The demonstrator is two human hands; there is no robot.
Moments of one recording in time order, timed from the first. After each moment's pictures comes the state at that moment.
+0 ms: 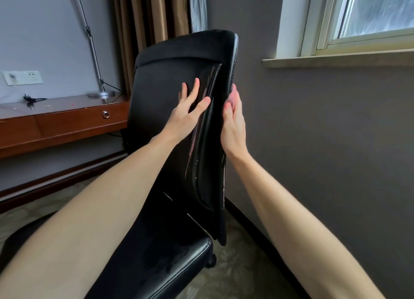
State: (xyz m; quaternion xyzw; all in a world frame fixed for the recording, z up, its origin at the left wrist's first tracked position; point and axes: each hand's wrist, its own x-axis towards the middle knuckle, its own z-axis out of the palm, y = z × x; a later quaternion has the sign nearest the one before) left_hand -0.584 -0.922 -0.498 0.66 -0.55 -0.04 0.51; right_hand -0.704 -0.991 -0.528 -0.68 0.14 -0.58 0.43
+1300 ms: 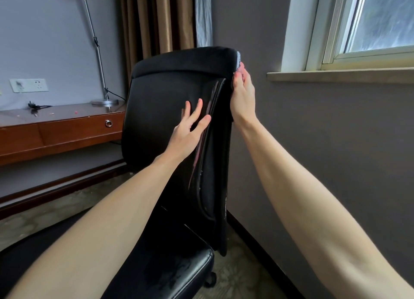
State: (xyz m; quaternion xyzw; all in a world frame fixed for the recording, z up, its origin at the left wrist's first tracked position) left_hand -0.577 -0.933 -0.511 0.65 -0.53 -0.04 0.54; right_hand -0.678 -1.042 -0.442 -0.65 0.15 -0.59 0.45
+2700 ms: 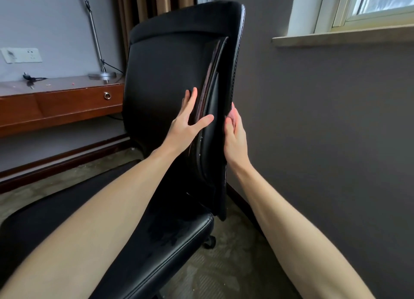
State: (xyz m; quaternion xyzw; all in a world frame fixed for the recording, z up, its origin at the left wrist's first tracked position) left_hand -0.581 -0.909 -0.569 0.65 -0.54 -0.07 0.53; right_hand -0.700 -0.999 -0.611 -0.69 0.18 -0.52 0.48
